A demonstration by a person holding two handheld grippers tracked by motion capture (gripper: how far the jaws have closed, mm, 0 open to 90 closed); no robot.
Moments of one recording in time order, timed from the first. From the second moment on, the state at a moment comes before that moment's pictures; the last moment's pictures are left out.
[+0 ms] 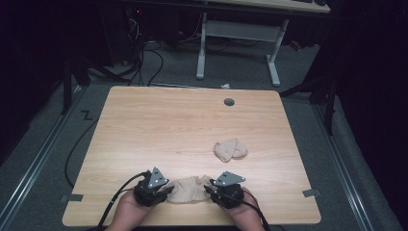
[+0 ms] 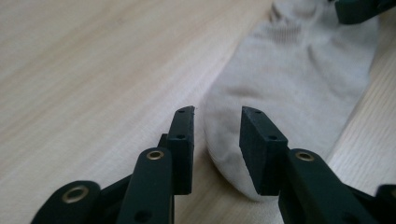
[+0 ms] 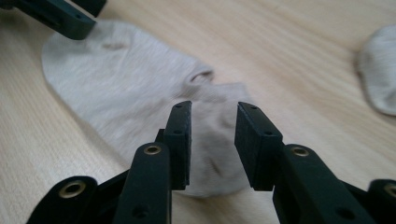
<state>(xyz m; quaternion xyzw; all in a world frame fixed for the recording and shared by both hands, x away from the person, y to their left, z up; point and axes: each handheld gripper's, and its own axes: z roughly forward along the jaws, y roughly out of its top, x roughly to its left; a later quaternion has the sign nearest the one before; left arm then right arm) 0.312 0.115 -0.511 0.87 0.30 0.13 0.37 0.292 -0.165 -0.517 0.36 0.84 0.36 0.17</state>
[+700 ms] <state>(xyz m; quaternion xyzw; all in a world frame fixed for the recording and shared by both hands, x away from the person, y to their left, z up) 0.336 0.160 -0.502 0.82 0.36 0.14 0.43 0.357 -0.242 -0.499 0.49 0.76 0.34 0.24</state>
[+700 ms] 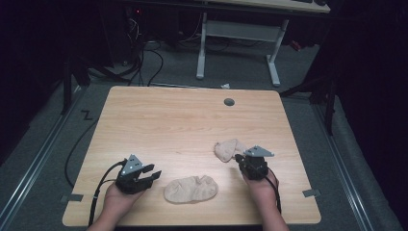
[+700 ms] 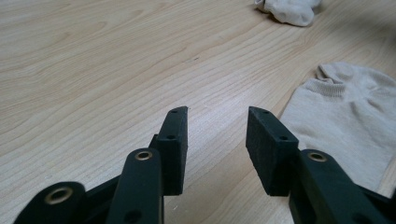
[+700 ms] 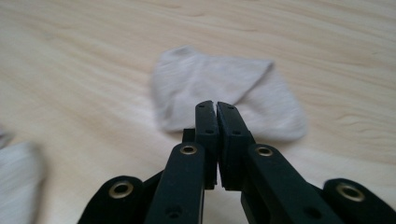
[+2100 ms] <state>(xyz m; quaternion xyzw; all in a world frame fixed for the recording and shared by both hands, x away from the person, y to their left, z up) 0.328 0.149 -0.506 0.82 0.35 0.14 0.43 0.359 -0.226 -0.523 0.46 0.80 0.30 0.22</state>
